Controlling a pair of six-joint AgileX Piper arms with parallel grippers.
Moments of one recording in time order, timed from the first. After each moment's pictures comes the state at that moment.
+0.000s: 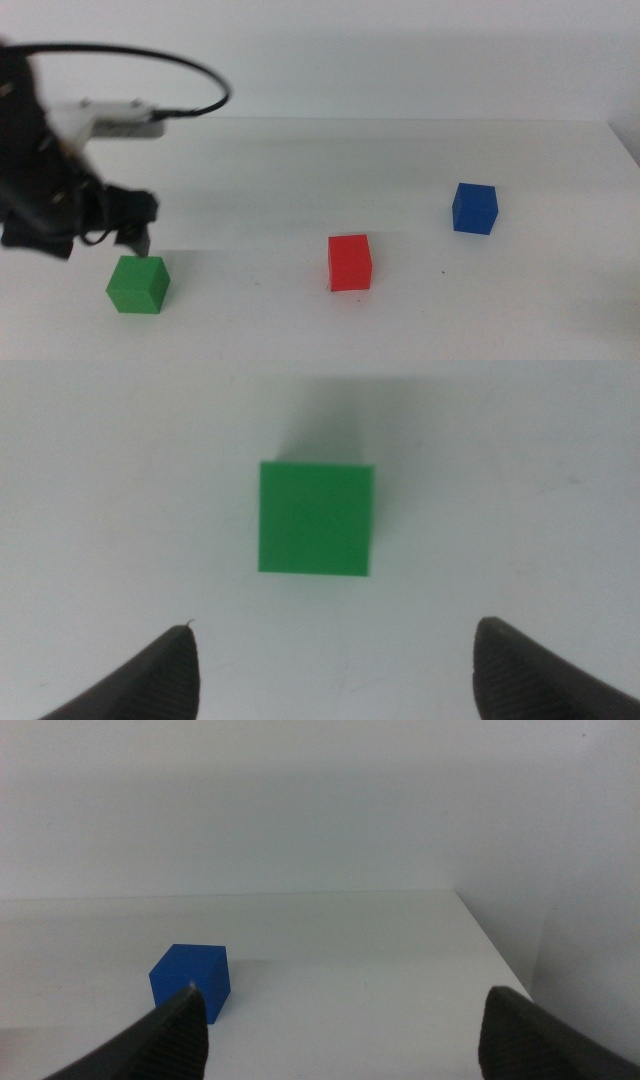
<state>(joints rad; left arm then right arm) -0.20 1.41 -1.07 0.01 1.09 -0.21 -0.05 0.01 0.00 0.01 0.17 0.00</state>
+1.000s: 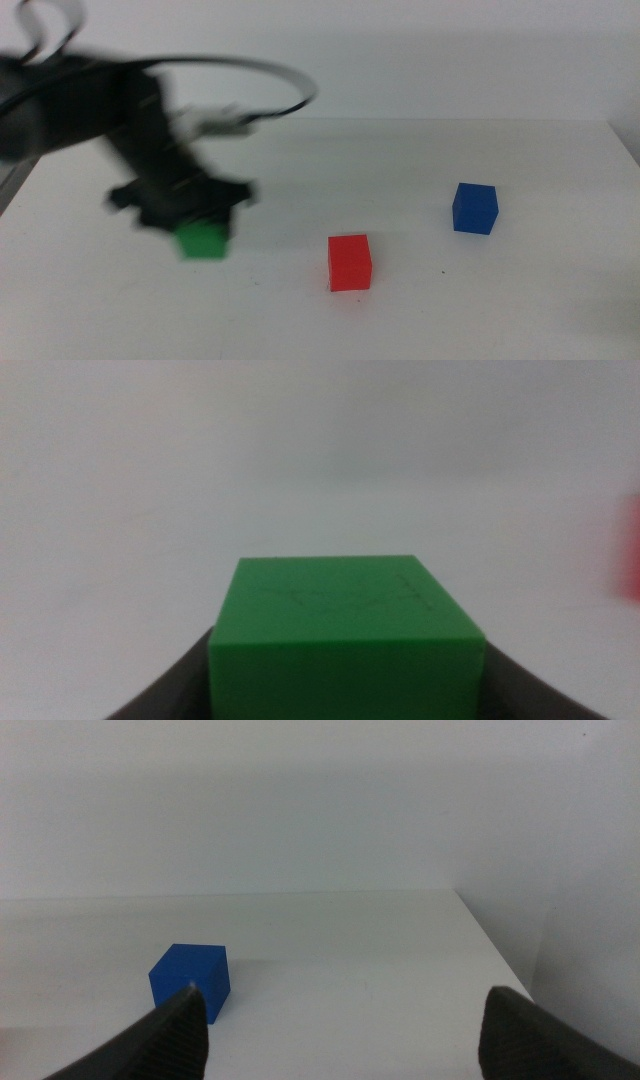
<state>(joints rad) -0.37 1.67 -1.19 -0.03 0.96 -0.33 -0.05 0.01 0.00 0.01 0.17 0.00</state>
